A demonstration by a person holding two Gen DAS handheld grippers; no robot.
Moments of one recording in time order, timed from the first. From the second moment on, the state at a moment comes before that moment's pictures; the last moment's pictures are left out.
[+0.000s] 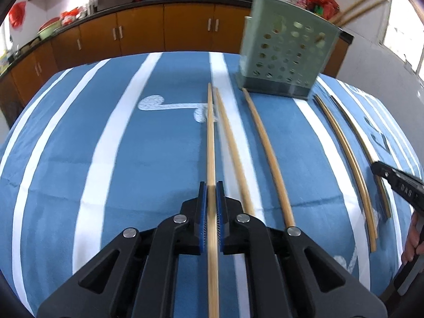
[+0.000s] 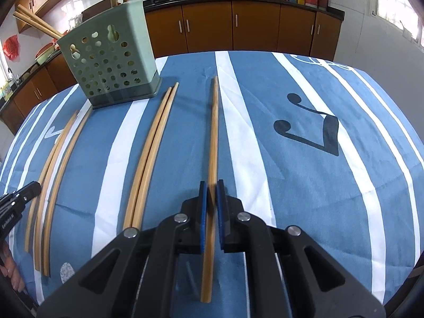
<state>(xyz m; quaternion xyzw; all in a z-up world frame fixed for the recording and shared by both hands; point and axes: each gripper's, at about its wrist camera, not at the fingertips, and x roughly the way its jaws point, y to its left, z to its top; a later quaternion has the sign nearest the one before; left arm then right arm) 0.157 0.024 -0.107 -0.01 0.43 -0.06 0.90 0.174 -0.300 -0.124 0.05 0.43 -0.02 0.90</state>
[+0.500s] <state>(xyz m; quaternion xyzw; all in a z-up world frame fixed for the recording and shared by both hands) 0.190 0.066 -0.106 -0.05 0.42 -0.01 0.90 0.202 -0.314 -0.125 0.03 0.42 -0.05 0.91</state>
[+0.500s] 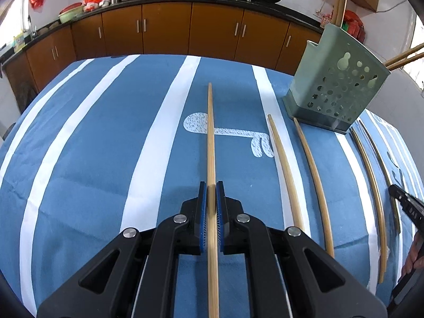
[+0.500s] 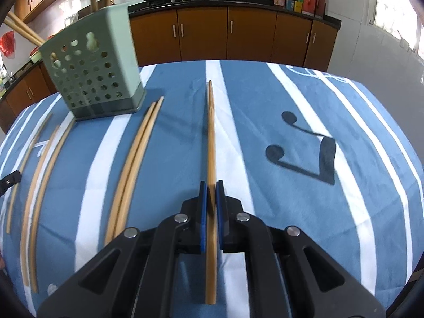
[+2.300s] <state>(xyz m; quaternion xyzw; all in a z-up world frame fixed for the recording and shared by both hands) 0.167 0.067 -0.107 -0.04 0.42 -0.03 0.90 0.184 -0.323 -0.127 0.08 0.41 -0.03 0.91</state>
